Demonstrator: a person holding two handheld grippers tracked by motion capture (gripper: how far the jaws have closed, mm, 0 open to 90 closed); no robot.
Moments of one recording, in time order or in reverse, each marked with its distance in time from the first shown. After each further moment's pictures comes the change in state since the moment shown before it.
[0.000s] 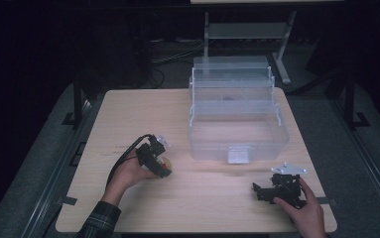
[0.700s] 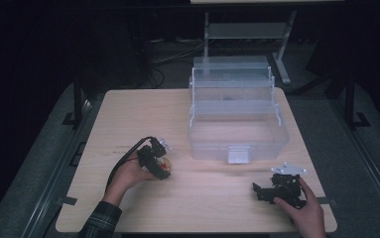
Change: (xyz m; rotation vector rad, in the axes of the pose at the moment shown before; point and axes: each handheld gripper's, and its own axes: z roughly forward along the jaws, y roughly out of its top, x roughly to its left) left arm -0.001 -0.002 0.006 0.054 0.009 0.021; right arm 0.000 0.000 0.000 0.000 0.000 -0.001
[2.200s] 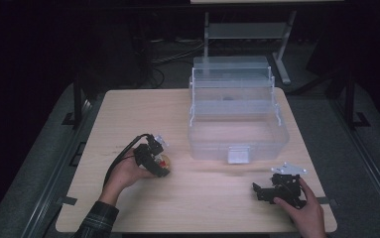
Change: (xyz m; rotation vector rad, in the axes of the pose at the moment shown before) left arm 0.001 0.000 -0.019 -0.056 -0.043 -0.030; right arm 0.000 0.000 0.000 0.000 0.000 0.000
